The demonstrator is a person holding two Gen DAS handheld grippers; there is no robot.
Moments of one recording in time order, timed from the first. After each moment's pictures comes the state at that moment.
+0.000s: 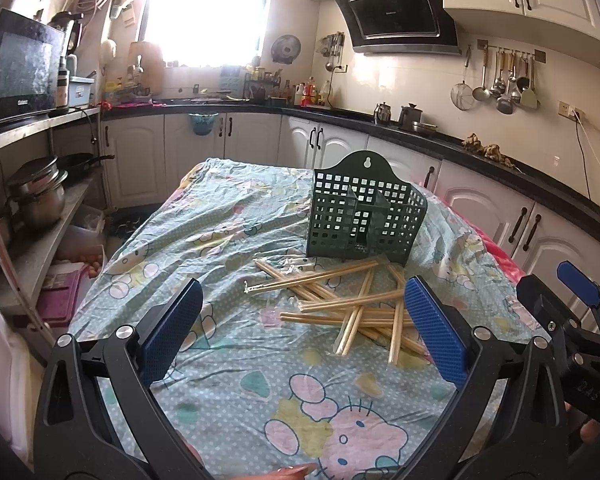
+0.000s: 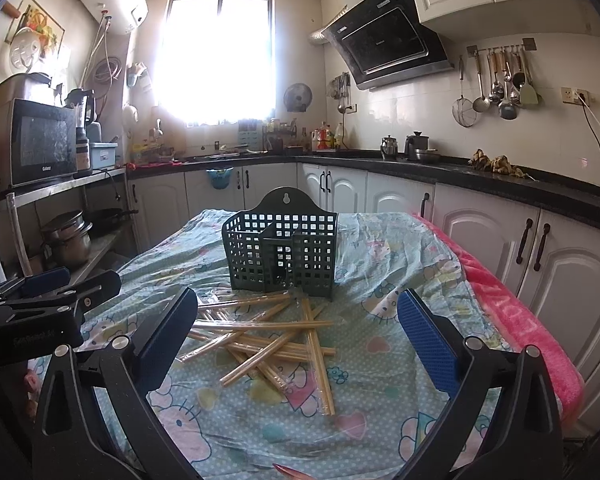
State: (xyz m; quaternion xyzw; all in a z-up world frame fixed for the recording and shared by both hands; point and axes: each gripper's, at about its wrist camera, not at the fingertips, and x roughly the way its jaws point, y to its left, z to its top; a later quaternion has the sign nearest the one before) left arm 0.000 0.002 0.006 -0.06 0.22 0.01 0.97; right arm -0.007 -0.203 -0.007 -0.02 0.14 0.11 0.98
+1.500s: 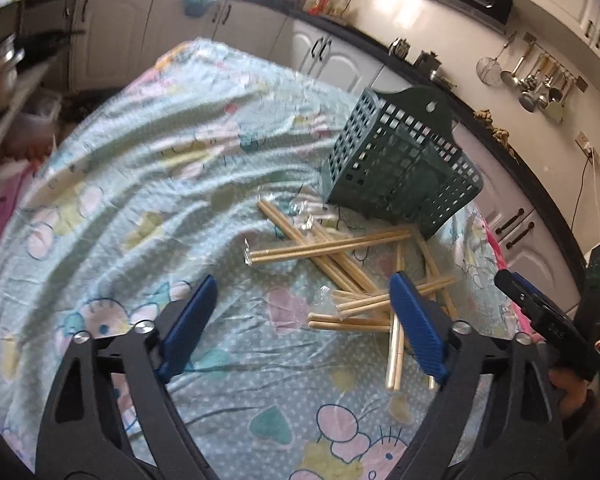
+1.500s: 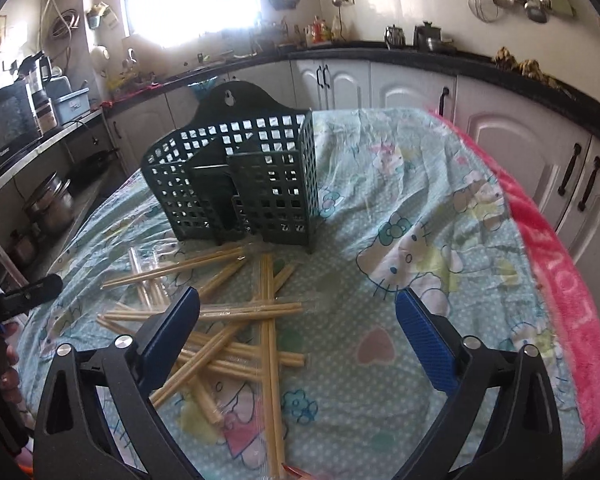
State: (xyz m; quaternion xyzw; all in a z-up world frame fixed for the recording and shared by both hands) left arm 0.117 0.076 -0.055 -0.20 0.39 -0.07 0.90; right arm 0.158 -0.234 -0.056 0.02 0.35 0.14 0.93
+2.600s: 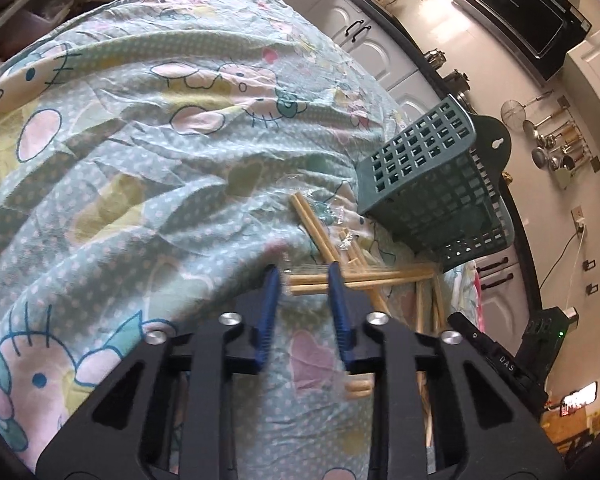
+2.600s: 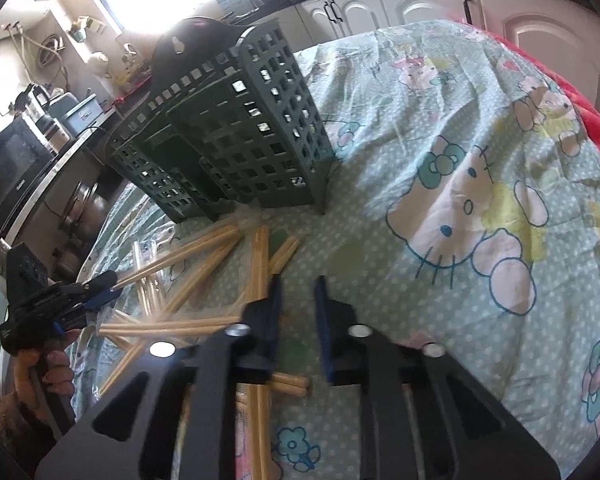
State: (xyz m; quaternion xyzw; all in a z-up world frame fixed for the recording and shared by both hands) left arm 0.170 0.111 -0.108 -0.34 0.42 -0.08 0.84; right arm 0.213 -0.249 -0.100 0.11 0.44 0.21 0.86
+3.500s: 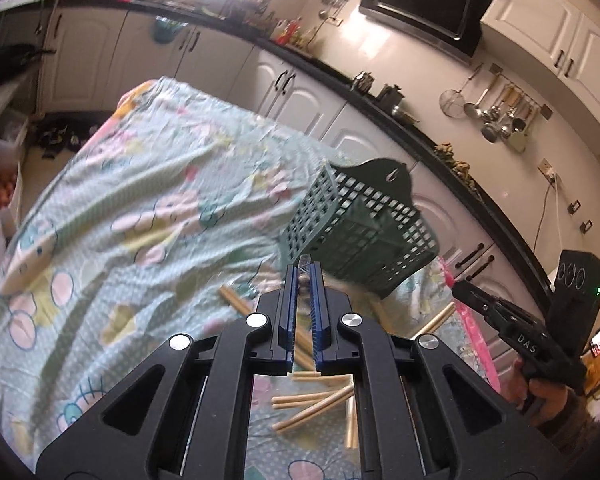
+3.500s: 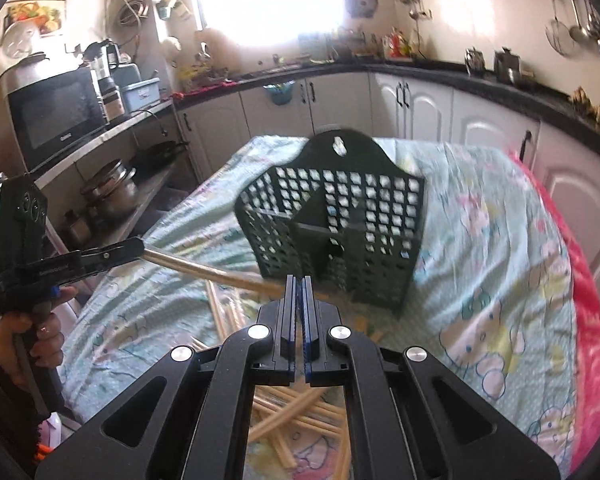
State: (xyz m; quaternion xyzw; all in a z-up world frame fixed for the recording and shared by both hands) left arm 0.144 0.092 -0.002 -0.22 0.32 -0.13 0.91; right arm 0.170 -0.177 0.009 -0.02 0.32 0.26 0.91
